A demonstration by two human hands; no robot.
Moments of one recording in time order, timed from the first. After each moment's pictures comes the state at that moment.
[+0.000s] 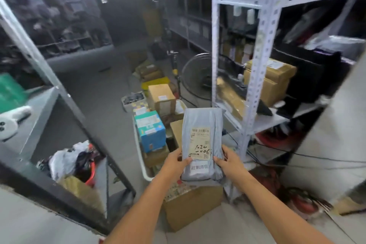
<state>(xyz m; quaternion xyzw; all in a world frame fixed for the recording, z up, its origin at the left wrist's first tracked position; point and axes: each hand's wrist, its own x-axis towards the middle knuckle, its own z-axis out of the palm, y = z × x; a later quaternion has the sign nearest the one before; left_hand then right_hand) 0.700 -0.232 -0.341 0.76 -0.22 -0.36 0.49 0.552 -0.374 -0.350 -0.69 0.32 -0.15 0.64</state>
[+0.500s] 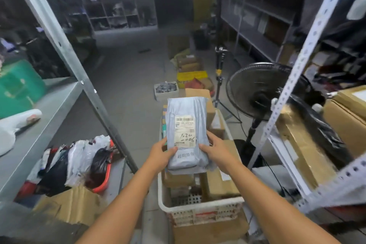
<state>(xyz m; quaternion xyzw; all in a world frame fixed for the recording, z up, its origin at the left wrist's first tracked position) 0.932 -0.244 -0.343 0.77 -0.11 -0.25 0.57 0.848 -0.432 -0.345 -0.71 0.20 -0.03 0.68</state>
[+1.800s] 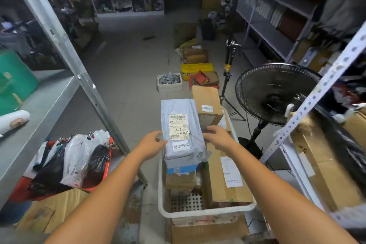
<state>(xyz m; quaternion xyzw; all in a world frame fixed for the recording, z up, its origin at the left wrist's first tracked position) 1.025 -0.234 -0.344 0.89 -0.10 -0.27 0.35 0.935 -0.467 -0.342 -0.80 0.28 0.10 0.53</state>
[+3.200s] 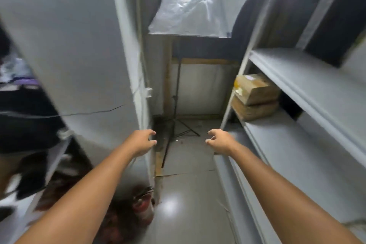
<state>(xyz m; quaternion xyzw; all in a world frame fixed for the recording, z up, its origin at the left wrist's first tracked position) 0.269 -0.744 -0.285 0.49 -0.84 -0.24 -0.03 0.016 -0.605 -0.275 -0.47 0.84 -0.11 0.26</state>
